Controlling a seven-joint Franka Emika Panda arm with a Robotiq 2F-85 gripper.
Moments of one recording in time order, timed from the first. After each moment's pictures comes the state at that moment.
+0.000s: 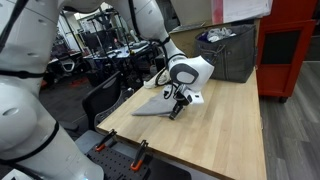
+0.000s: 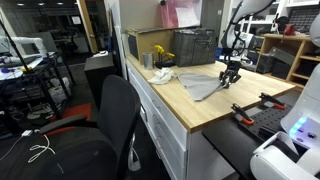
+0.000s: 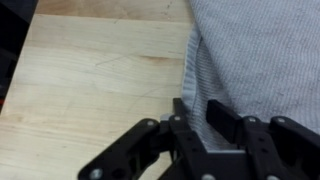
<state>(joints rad) -0.27 0.66 -0.19 -2.08 0.68 2.18 0.47</state>
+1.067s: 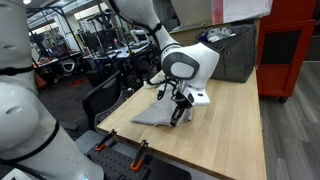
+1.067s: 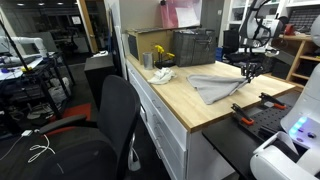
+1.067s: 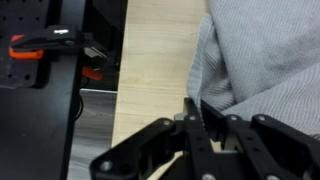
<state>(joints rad) -0.24 0.38 -0.37 -2.36 0.50 2.23 0.50</state>
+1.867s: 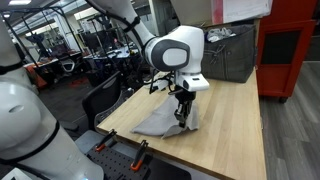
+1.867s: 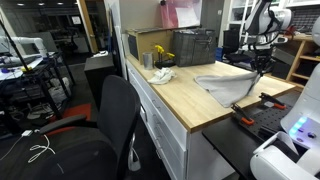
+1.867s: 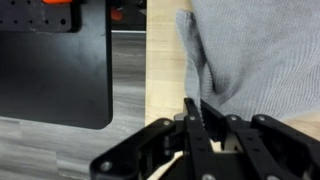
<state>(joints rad) -0.21 0.18 -0.41 -2.51 0.06 2.45 0.88</state>
